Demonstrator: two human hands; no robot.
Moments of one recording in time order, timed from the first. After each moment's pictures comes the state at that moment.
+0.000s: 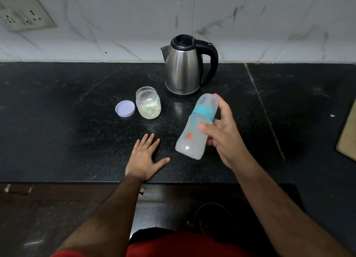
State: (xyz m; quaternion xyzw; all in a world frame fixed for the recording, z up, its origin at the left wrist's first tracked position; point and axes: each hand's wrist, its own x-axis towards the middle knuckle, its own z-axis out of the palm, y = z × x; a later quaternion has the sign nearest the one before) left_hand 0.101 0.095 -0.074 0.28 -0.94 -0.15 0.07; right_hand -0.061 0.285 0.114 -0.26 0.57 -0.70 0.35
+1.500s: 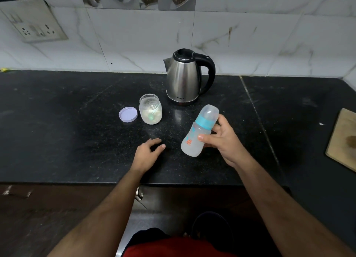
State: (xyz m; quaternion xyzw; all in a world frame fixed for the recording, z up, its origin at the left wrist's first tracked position) left_hand 0.085 0.098 -0.029 0.36 -0.80 -0.46 0.14; right_hand -0.083 0.297 0.088 -0.27 0.63 -0.63 0.36
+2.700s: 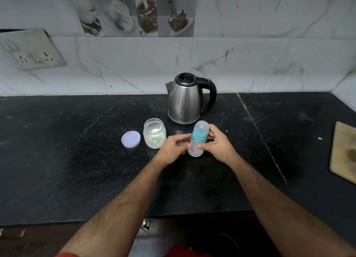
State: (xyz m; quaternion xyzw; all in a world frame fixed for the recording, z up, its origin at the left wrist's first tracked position) left_hand -0.004 0.072 0.049 0.19 -0.73 -0.65 0.07; right_hand -0.129 0.222 0.067 -0.32 0.76 -0.51 0.23
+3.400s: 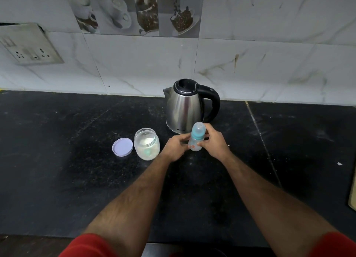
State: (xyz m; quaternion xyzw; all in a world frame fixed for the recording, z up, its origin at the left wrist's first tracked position) left_hand -0.093 0.048 0.032 0.26 -0.80 -0.55 0.06; right_hand -0.226 0.167 0.036 -0.37 0.81 -0.41 0.20
